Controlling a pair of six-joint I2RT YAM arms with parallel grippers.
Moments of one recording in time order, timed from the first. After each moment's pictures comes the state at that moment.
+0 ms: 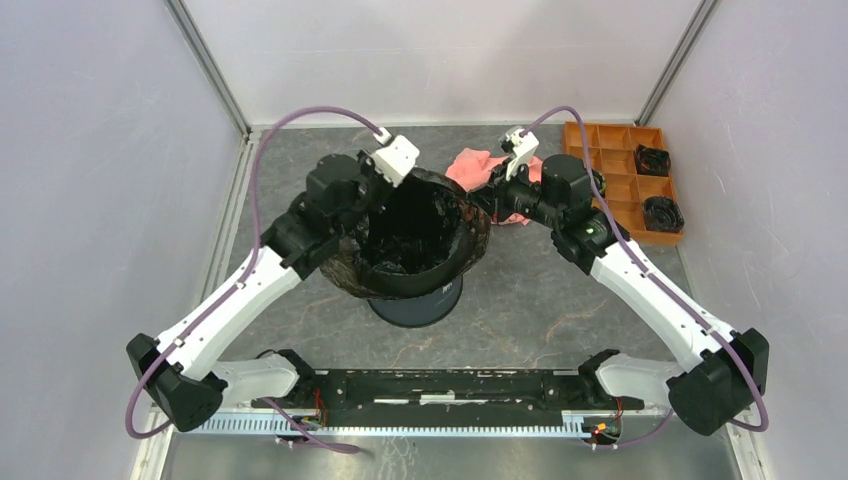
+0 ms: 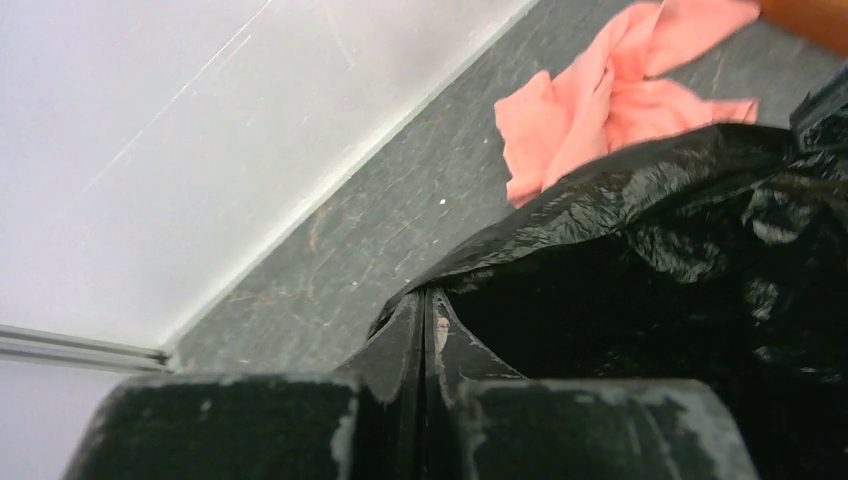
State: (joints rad) left arm -0.71 1.17 1.20 -0.25 -0.25 0.45; right arm 0.52 1.19 1.05 -0.10 -0.35 0.15
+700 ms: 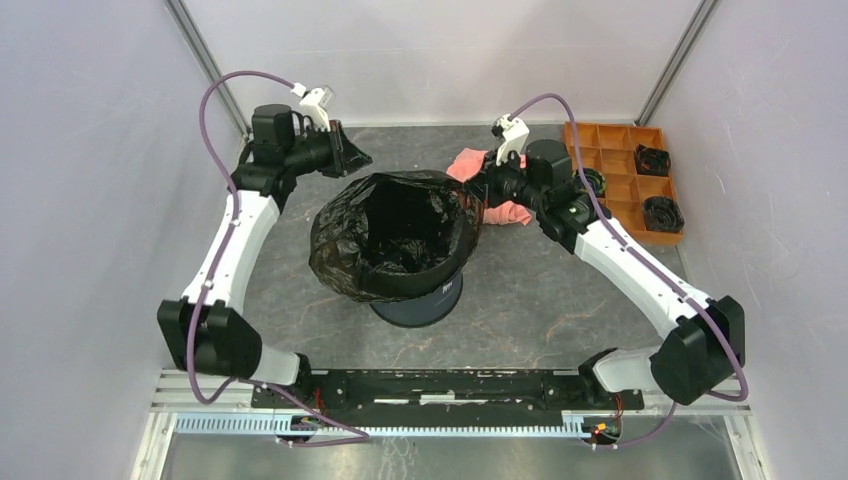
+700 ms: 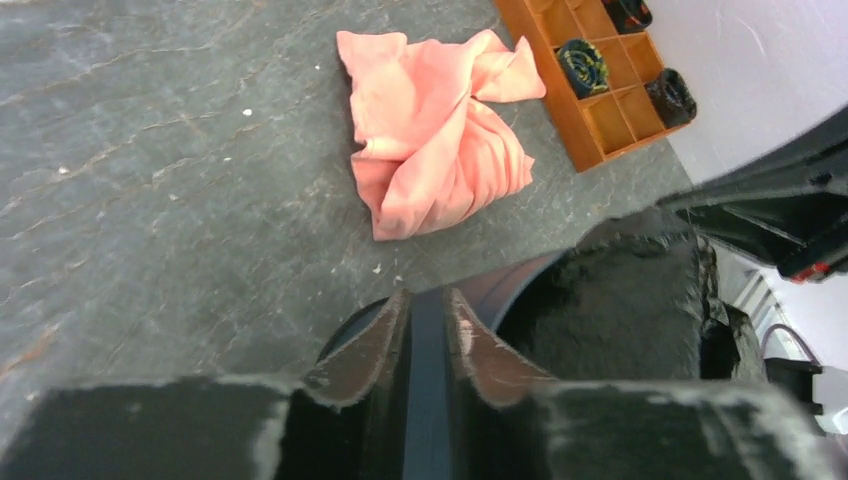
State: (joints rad) left arm -0.12 1.45 1.42 -0.41 0.66 -0.19; right arm 0.50 1.34 1.15 -0.11 -0.27 0.20
